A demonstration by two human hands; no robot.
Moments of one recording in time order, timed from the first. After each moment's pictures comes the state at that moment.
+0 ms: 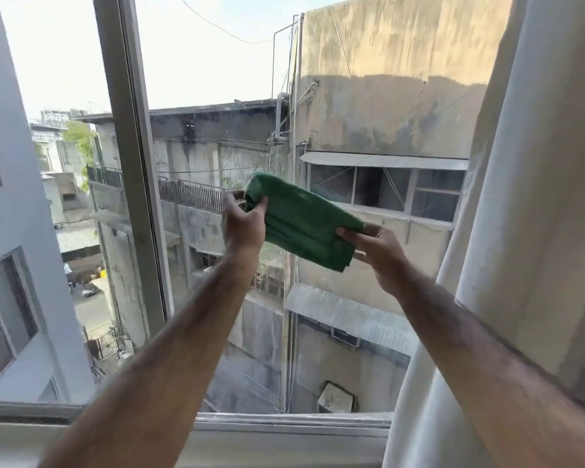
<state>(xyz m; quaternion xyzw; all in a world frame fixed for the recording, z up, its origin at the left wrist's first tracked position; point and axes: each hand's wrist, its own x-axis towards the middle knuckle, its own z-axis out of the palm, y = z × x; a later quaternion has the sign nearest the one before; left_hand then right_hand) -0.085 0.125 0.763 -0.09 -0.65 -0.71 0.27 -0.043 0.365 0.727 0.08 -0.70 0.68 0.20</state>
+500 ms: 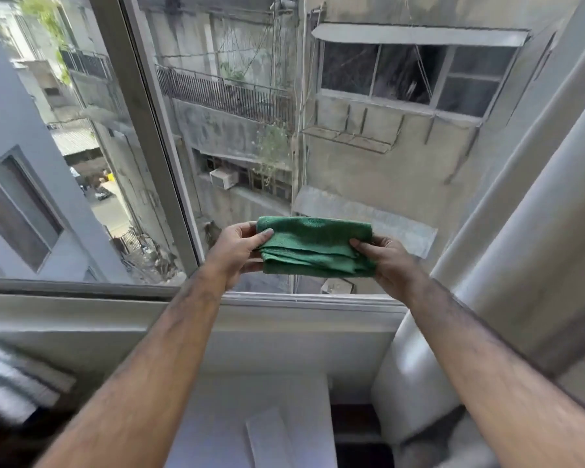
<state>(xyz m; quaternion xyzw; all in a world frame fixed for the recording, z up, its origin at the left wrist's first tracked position) -0.075 0.033 0.520 -0.03 -0.68 -0.72 -0.14 -0.009 0.326 0.501 -0.09 -0.61 0.79 0.01</state>
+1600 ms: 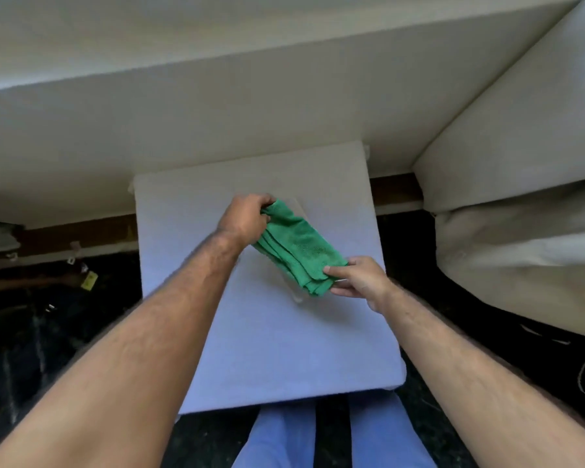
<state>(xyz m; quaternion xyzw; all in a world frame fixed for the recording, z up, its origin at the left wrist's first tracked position) -0.008 -0.005 -0.043 -0.09 -0.91 -0.24 -0.31 0.165 0.194 -0.083 -0.45 -0.53 0.65 -0.32</state>
